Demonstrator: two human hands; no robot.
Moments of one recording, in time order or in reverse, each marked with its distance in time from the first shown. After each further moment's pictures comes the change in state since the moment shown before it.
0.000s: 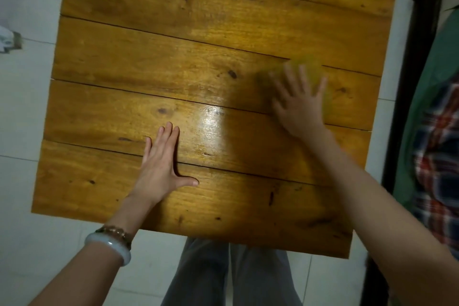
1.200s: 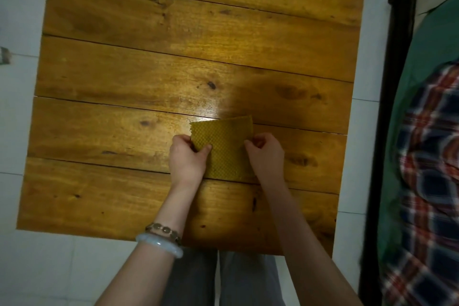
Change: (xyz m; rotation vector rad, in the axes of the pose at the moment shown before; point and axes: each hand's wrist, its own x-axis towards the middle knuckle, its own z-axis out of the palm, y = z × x) left_hand 0.045 0.109 0.002 -0.643 0.274 -0.571; right_hand -0.066 -0.065 -0.035 0.969 -0.146 0.800
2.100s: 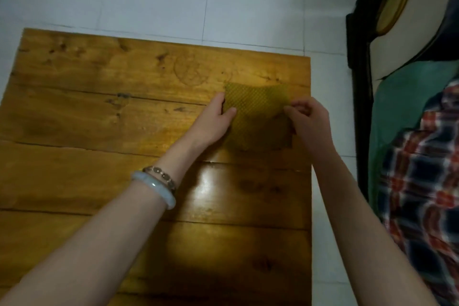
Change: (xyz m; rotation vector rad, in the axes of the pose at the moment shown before) left_hand 0.103 0.269 0.069 -0.204 -0.484 0.624; right_hand 0.209 -0.098 -0.184 0.283 0.161 -0.295
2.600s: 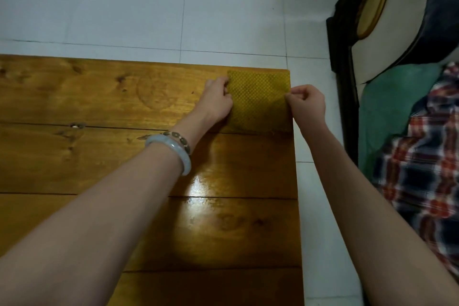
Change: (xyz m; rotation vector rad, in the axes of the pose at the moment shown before) left_hand 0.121 0.017 0.039 0.310 0.020 -0.021; right_hand 0.113 0.031 -0.014 -0.019 0.167 0.099
